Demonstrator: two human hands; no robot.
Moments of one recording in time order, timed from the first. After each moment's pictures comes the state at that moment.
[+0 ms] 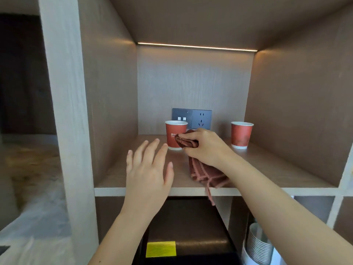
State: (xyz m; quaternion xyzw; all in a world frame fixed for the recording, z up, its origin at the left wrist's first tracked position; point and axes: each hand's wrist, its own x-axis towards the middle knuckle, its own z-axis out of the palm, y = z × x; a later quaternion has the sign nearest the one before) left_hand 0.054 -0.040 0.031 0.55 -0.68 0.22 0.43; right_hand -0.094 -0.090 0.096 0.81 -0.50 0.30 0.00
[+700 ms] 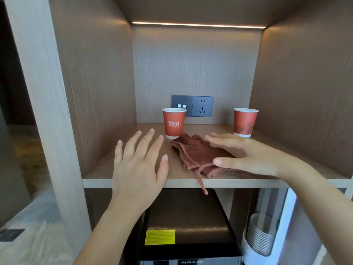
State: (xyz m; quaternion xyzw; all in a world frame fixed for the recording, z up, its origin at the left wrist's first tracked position) left_hand 0.057 -0.048 0.023 0.57 -0.68 0.27 0.36; right_hand -0.183 -0.071 0.076 0.84 -0.46 0.22 -0.16
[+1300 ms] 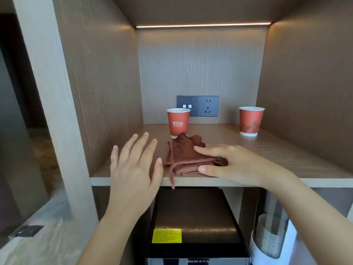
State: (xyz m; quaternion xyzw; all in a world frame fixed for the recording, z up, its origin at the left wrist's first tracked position) left_hand 0.063 -0.036 0.017 0.58 -0.66 0.26 0.40; right_hand -0.154 -0.066 0.063 0.85 -0.47 0.19 -0.11
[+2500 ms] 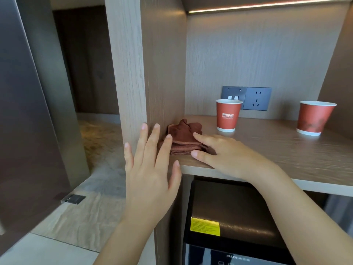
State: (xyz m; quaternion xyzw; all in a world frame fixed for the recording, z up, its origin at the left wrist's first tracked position) left_hand 0.127 -0.005 -0.003 0.59 -0.62 0.32 0.41; right_hand -0.033 -0.076 0.058 0.87 -0.47 0.14 -0.07
